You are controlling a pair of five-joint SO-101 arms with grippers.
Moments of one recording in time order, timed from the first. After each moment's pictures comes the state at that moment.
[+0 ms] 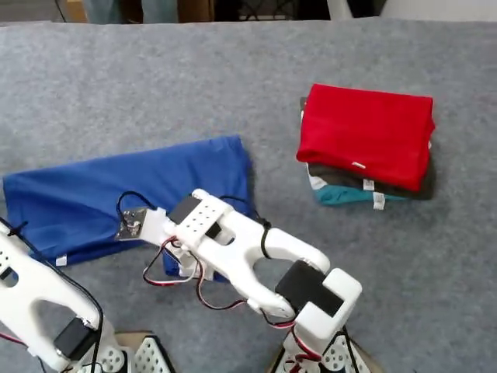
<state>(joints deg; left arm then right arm) -56.9 76.0 -92.9 100.5 -25.8 -50.8 13.2 26.7 66.3 28.8</state>
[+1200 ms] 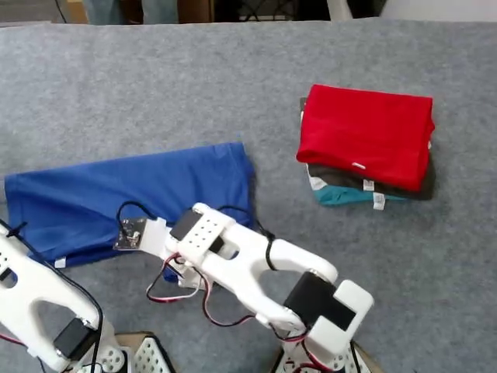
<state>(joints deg) -57.5 76.0 -92.9 100.5 -25.8 -54.1 7.8 32.1 64.3 24.8</state>
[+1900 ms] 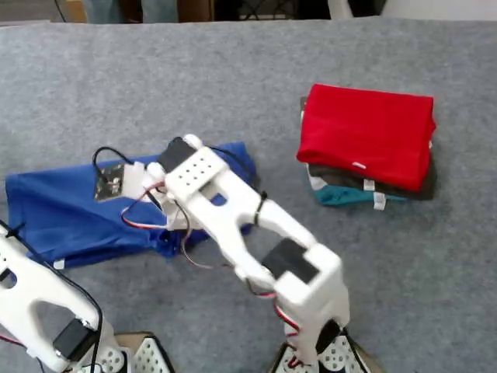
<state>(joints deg) -57.5 76.0 -92.9 100.5 -25.8 -44.7 24.8 -10.2 83.4 50.6</state>
